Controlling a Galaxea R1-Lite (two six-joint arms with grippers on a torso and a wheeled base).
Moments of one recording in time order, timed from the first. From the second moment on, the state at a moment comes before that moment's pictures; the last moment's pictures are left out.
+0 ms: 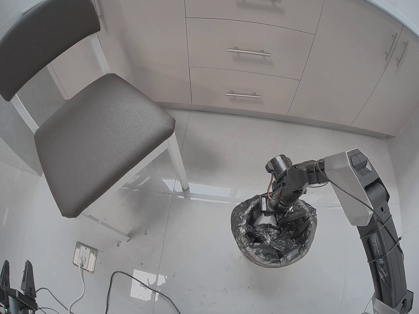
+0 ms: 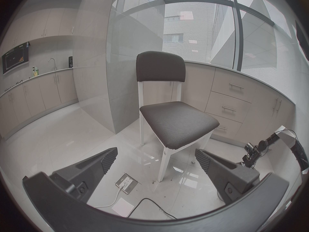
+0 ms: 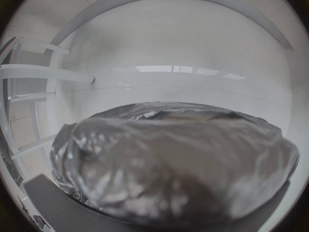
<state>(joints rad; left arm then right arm) 0.00 0.02 -0.03 0.02 0.26 -0.22 0.33 2.68 -1.94 0.40 0.03 0.35</state>
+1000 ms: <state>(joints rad) 0.00 0.02 -0.03 0.02 0.26 -0.22 0.34 2.81 -2.00 0.56 0.02 0.35</state>
